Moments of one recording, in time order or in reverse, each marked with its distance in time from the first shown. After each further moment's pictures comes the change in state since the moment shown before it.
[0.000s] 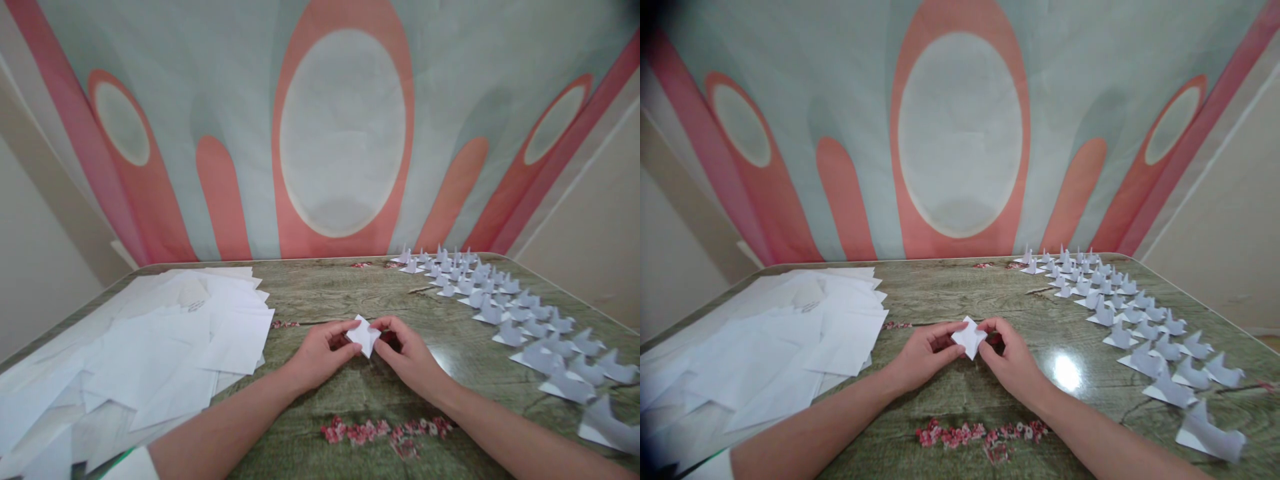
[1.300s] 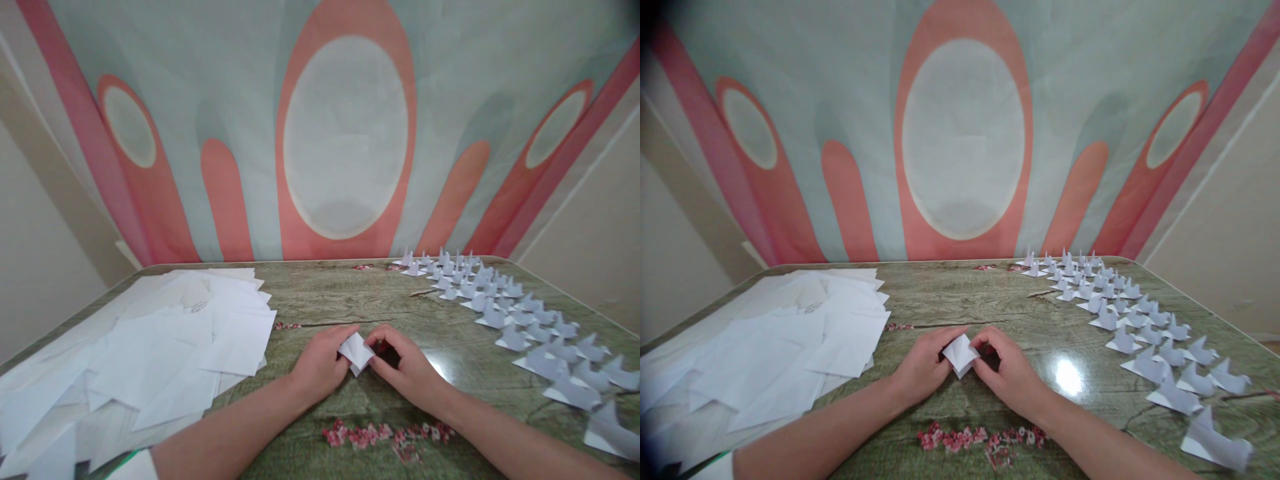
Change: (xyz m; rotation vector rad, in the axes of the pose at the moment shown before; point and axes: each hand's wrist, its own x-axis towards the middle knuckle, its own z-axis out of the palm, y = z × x) left_hand -0.008 0.006 -0.001 0.599 0.052 0.218; right_hand -0.004 -0.010 0.002 -0.141 -0.116 -0.210
